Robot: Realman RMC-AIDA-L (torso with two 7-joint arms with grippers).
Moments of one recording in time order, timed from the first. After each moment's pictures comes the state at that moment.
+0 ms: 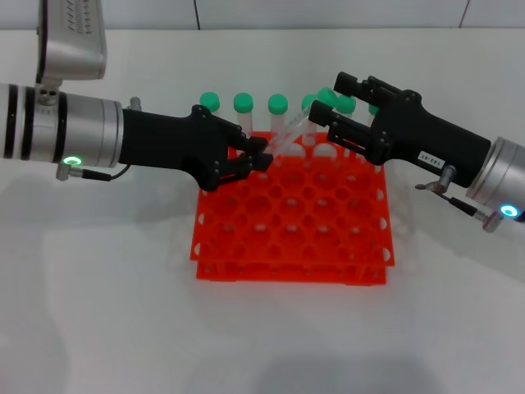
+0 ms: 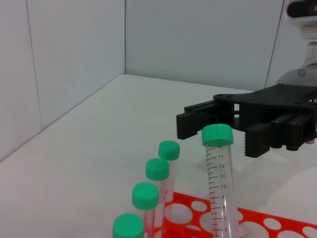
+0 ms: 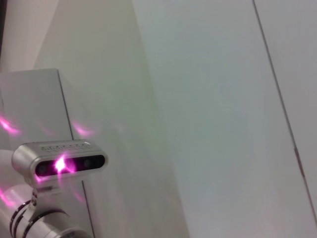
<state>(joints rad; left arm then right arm) -0.74 -2.03 0.87 0.56 2.03 1.46 -1.33 0.54 2.03 -1.75 -0.35 -0.51 -1.30 0.89</state>
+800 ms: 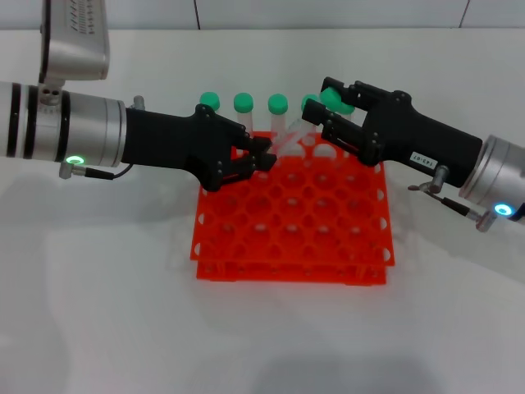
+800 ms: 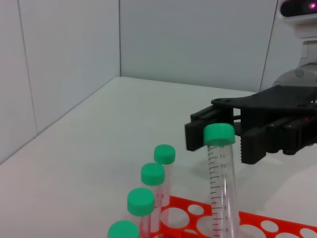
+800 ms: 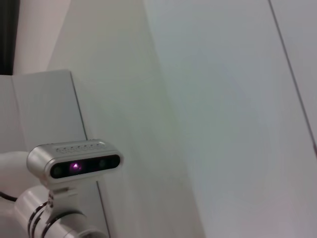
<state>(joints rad) -0.75 -2.03 0.87 0.56 2.03 1.47 -1.31 0.55 2.03 -1.77 -0.35 -0.51 -1.30 0.92</state>
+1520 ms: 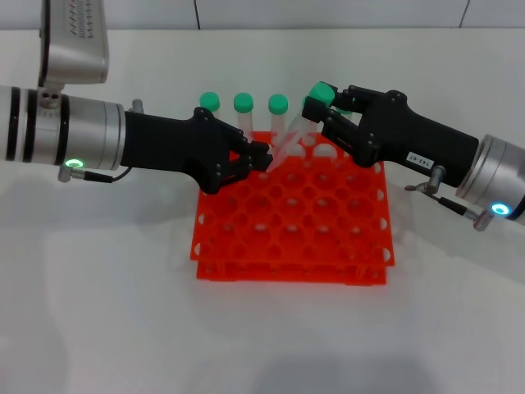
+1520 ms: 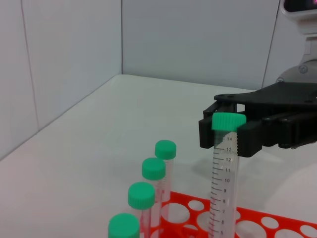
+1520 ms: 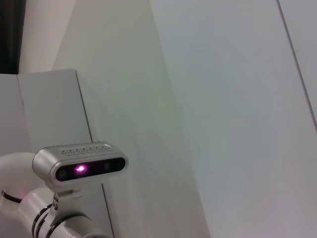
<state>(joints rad) -0.74 -2.04 0.87 0.56 2.03 1.46 -1.32 0.56 2.03 -1.78 -0.36 -0.51 -1.30 0.92</state>
